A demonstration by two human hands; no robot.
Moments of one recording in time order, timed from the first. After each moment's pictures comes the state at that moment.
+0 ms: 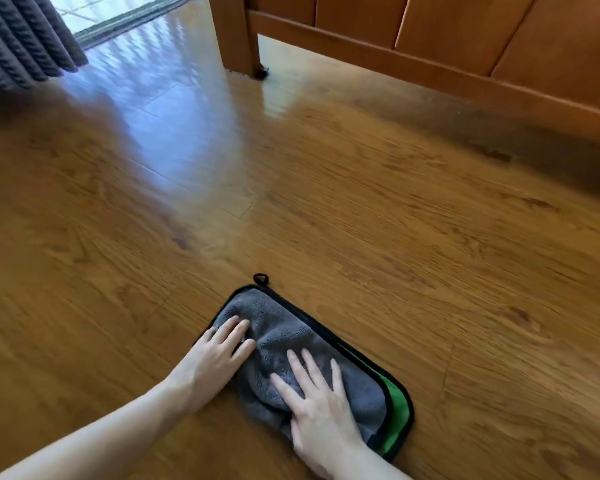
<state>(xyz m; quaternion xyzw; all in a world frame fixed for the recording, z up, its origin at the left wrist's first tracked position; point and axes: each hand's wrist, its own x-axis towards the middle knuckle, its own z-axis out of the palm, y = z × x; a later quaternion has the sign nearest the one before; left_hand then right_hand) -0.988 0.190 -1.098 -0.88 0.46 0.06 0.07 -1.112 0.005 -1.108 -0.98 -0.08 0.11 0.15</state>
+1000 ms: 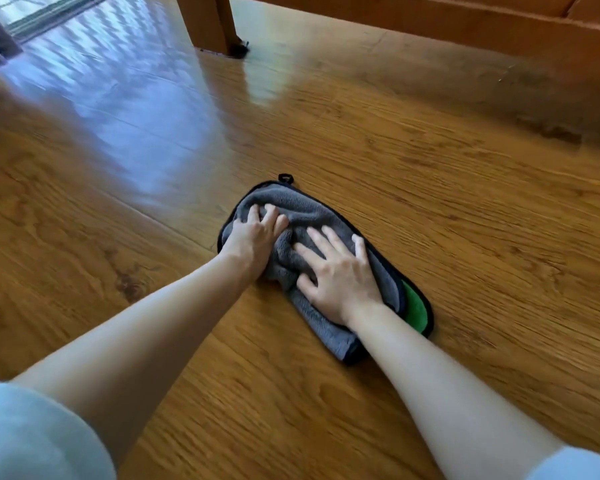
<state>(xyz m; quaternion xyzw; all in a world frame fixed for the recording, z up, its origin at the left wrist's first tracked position) -0.765 0.025 -1.104 -0.91 0.33 0.02 0.23 -0.865 -0.102 -1.120 -0.99 -0.02 0.00 0.13</state>
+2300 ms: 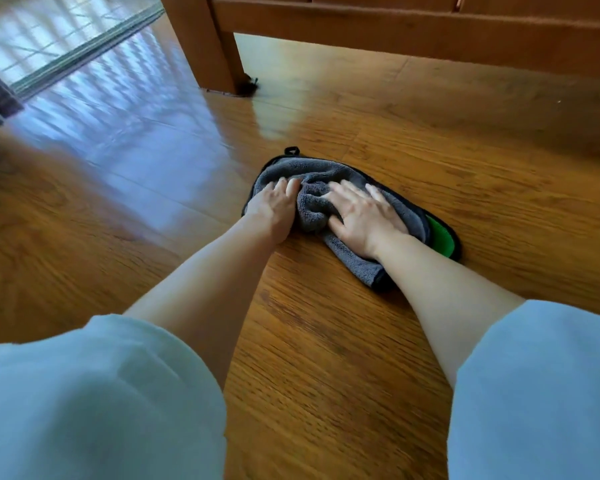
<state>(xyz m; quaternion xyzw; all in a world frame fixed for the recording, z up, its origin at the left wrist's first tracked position) -0.597 -0.029 -1.102 -0.95 0.29 0.07 0.09 -0.667 -0.177 -1.125 -0.99 -0.02 0.02 0.13</state>
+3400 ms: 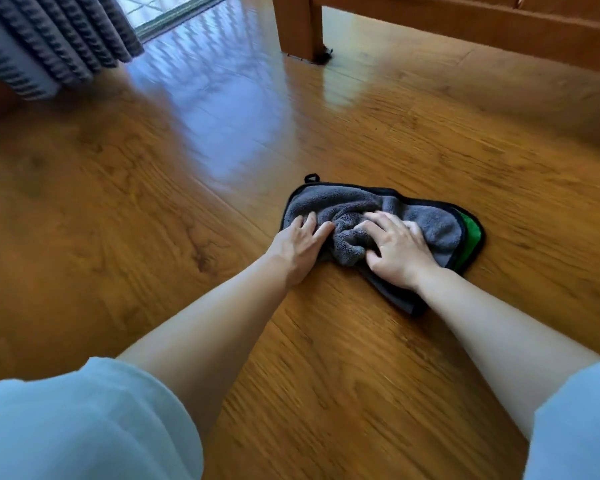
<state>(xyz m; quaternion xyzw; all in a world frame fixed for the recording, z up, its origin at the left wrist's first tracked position) -0.783 0.049 -1.089 -0.95 0.28 0.10 0.11 -0.814 -0.133 -1.113 -0.98 -0.08 0.04 0.17</state>
